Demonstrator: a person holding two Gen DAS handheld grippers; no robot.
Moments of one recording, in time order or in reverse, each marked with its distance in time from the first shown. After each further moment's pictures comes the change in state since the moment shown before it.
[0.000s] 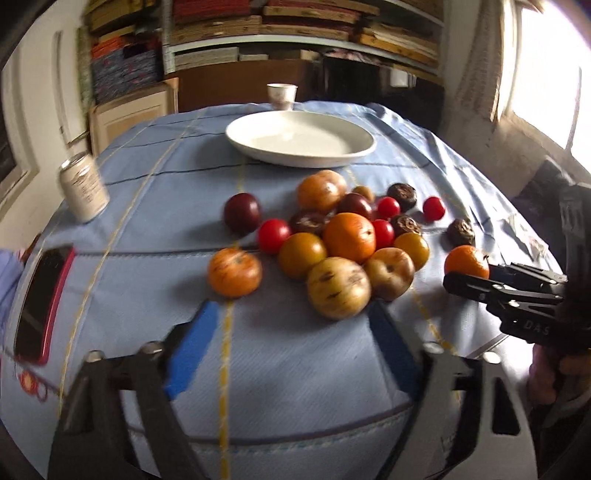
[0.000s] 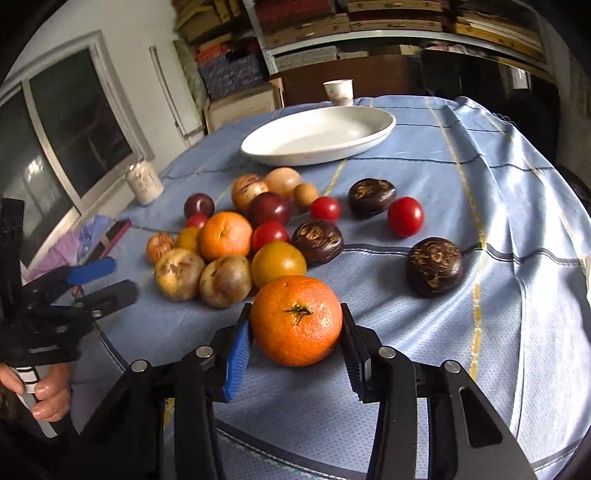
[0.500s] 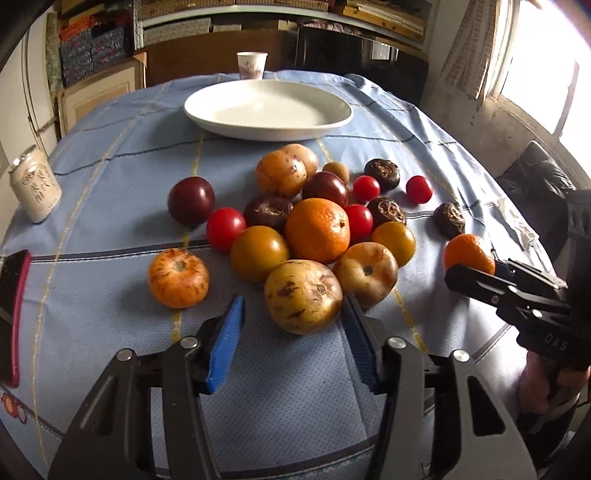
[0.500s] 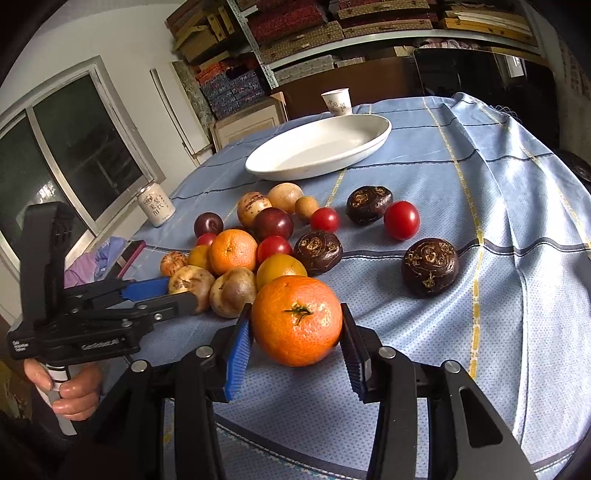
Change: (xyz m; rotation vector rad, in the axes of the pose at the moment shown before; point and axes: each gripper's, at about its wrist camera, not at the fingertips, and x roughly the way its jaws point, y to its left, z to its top) left arm 0.038 -0.011 0.018 0.006 0.118 -0.117; right arm -0.012 -0.015 -0.001 0.061 -0.044 0.077
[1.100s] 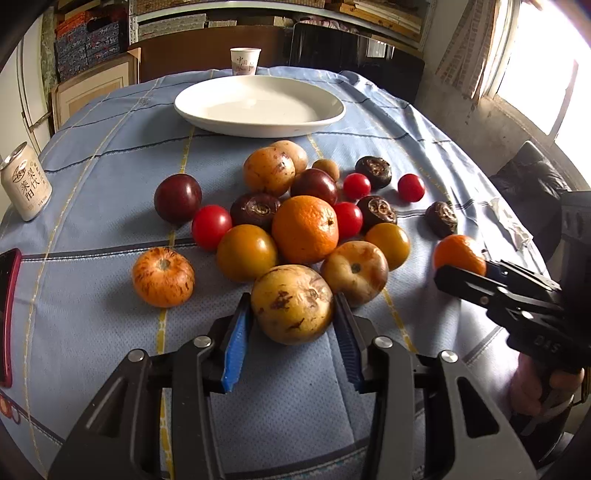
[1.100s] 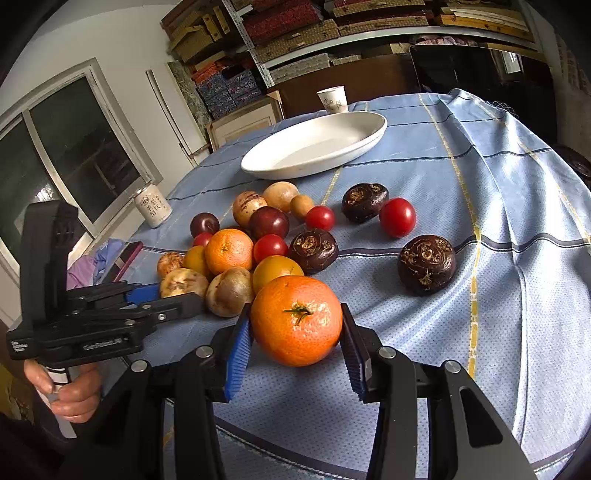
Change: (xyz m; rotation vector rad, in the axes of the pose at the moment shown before) left arm -0.002 -0.003 -0.002 -0.009 0.002 -0.031; right arm 0.003 -0.002 -0.001 0.007 0.011 -0.019
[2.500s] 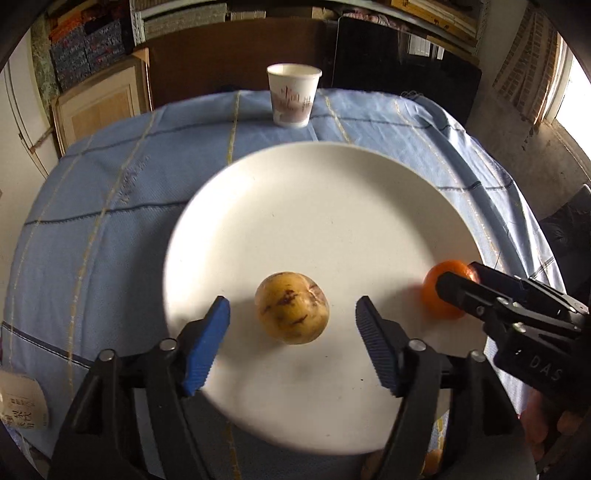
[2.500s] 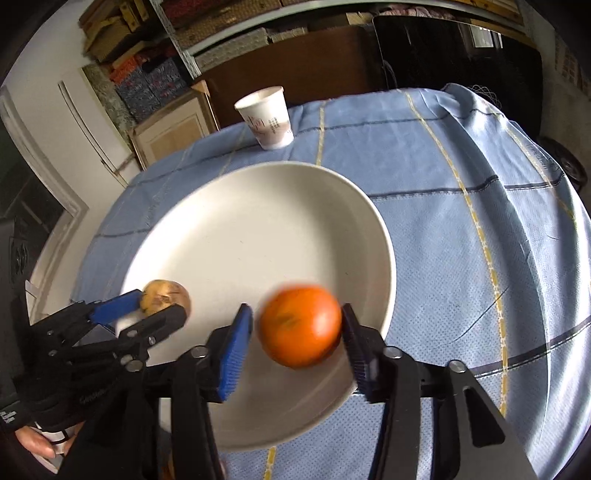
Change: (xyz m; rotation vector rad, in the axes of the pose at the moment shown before) left arm 0.135 0.074 0.245 -0.027 0.050 0.132; right arm 0.174 -0.052 0.228 0.136 0.100 -0.187
